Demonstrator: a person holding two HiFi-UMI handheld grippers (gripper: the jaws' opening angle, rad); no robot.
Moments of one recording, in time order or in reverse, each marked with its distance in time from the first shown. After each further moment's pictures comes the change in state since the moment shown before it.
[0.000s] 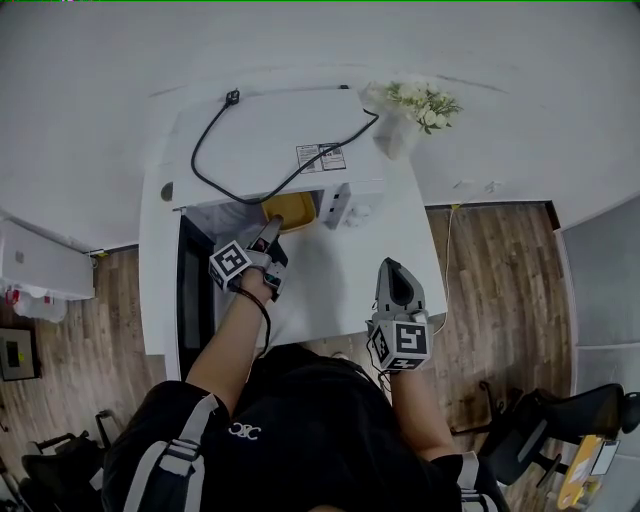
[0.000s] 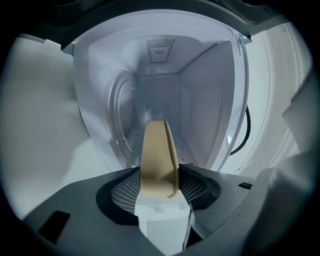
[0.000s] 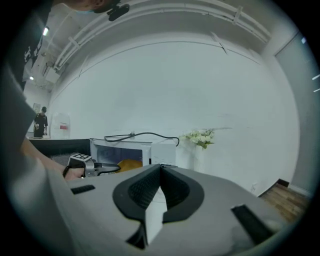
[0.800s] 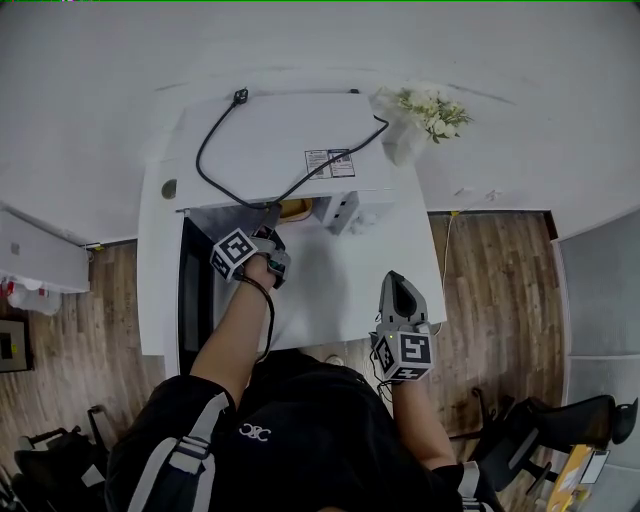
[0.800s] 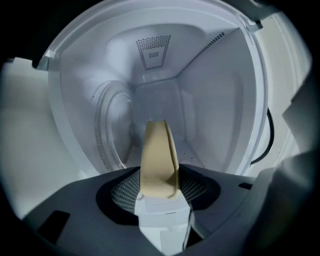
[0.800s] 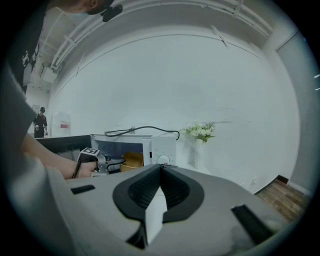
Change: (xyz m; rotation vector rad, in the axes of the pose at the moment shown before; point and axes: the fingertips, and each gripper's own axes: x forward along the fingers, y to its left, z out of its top) left arm 0.027 0.012 0.043 0.106 -0.099 0.061; right arm 0.004 0.001 -0.015 0.019 0.065 0.011
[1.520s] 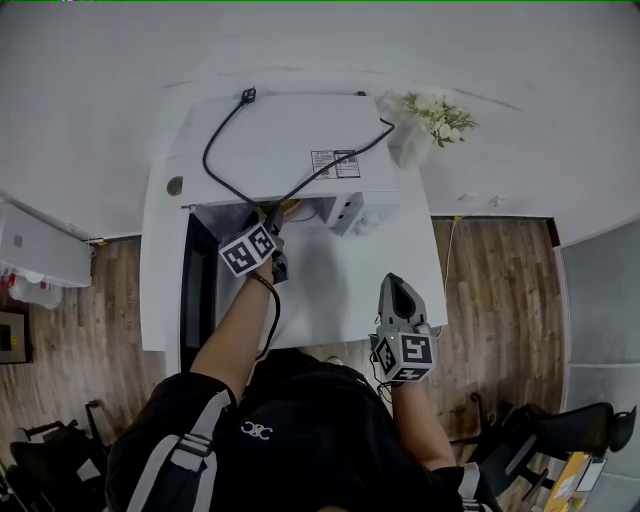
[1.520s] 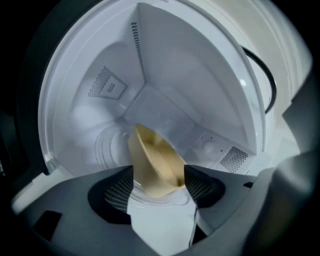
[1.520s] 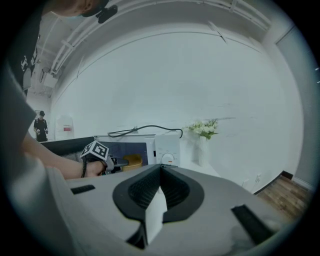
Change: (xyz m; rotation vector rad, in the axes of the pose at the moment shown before) left arm -0.016 0.012 0.031 0.607 -0.041 0.367; right arm 0.001 0.008 -0.004 0.032 0.014 0.043
